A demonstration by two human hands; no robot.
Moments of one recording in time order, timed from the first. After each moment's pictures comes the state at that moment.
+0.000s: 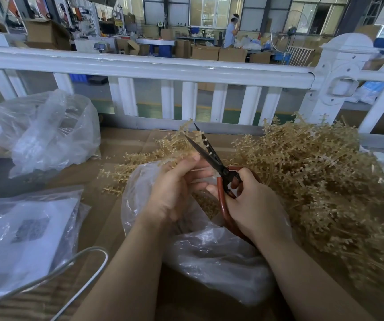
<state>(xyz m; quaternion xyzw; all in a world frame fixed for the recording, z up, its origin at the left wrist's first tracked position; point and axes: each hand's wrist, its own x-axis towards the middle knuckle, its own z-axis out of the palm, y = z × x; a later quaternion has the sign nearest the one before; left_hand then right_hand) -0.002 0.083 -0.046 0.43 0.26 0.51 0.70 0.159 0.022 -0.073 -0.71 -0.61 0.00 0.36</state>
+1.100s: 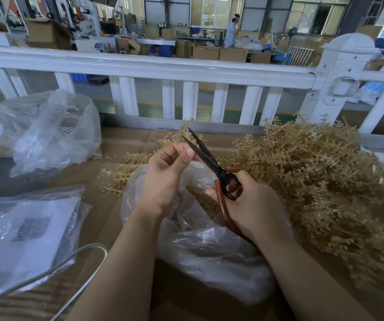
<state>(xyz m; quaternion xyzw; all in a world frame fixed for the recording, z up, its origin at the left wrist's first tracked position) -0.017 0.091 -0.041 0.57 0.27 0.58 0.51 0.154 0.016 -0.070 -0.68 -0.63 -0.04 0.37</state>
